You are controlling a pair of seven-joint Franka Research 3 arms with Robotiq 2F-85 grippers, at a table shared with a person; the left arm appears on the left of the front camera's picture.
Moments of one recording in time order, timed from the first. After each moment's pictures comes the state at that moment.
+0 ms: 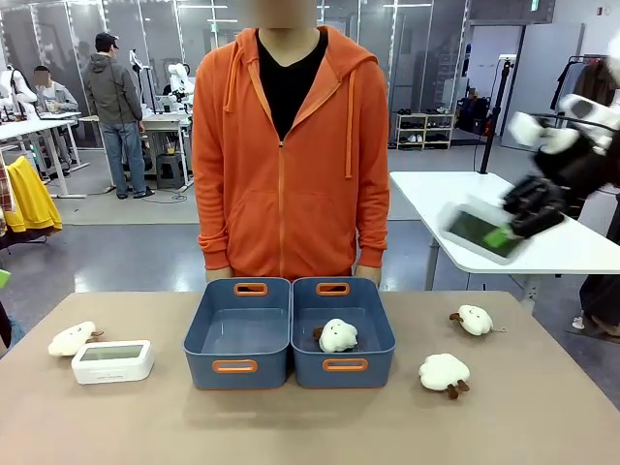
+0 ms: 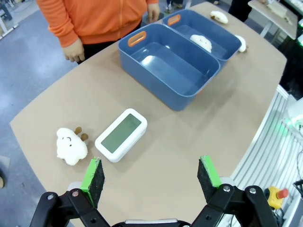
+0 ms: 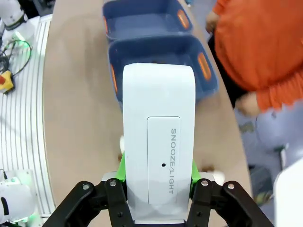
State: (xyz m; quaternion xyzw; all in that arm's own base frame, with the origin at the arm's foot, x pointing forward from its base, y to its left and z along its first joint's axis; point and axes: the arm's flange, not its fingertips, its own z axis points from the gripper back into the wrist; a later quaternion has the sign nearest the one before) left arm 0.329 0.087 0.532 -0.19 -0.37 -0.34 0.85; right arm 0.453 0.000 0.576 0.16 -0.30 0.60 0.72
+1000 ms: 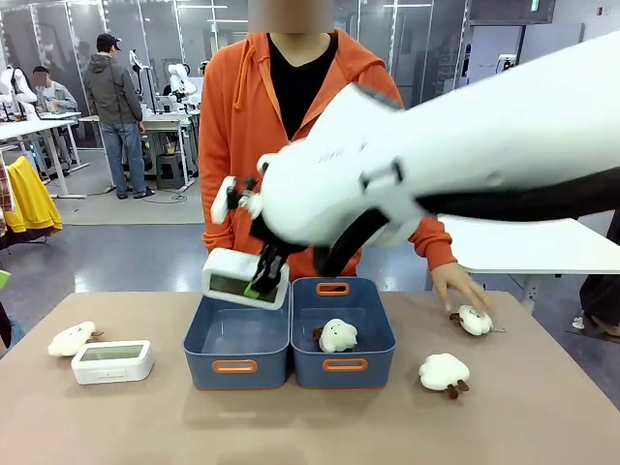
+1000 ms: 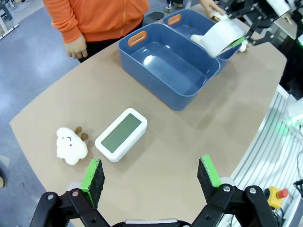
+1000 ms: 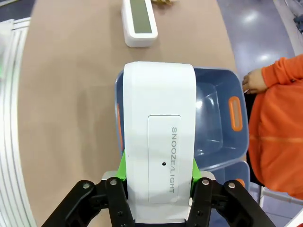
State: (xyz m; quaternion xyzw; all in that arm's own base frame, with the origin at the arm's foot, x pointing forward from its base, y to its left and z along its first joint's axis) left arm 0.329 0.087 0.532 -0.19 -0.37 -0.34 0.85; right arm 0.432 0.396 0.485 0.07 -0.28 0.65 0.70
